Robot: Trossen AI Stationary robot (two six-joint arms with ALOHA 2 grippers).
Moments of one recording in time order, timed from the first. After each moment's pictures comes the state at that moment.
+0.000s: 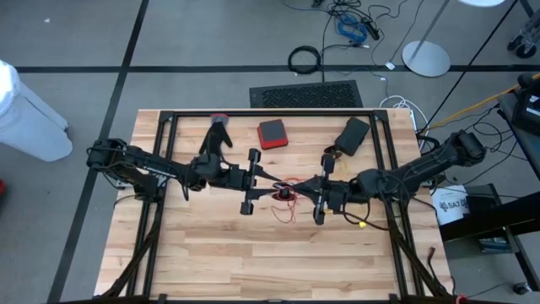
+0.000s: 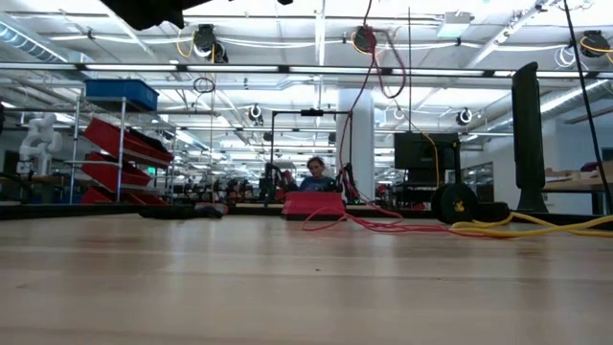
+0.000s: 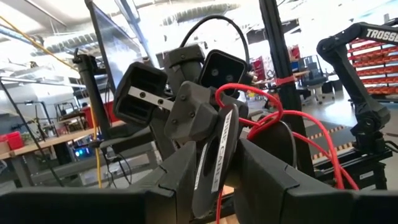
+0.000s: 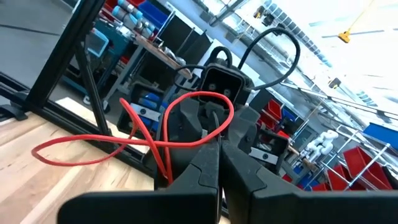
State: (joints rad) left arm -0.08 1.51 0.82 0.95 0.15 0.27; right arm 0.34 1.22 0.73 0.68 0.38 -0.67
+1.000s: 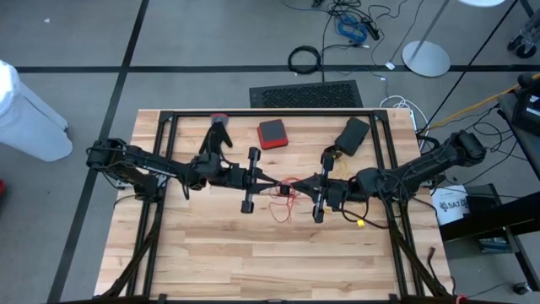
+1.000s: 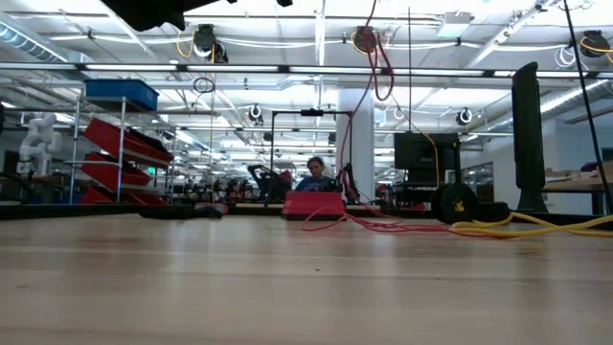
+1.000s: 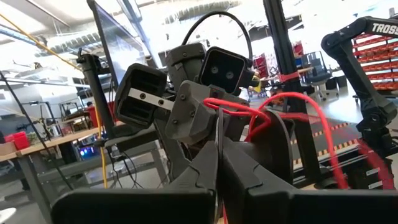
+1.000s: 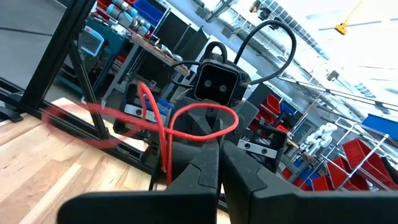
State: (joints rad) left arm -0.07 1.51 0.82 0.94 0.15 0.28; right arm 0.33 1.22 0.73 0.67 0.39 -0.64
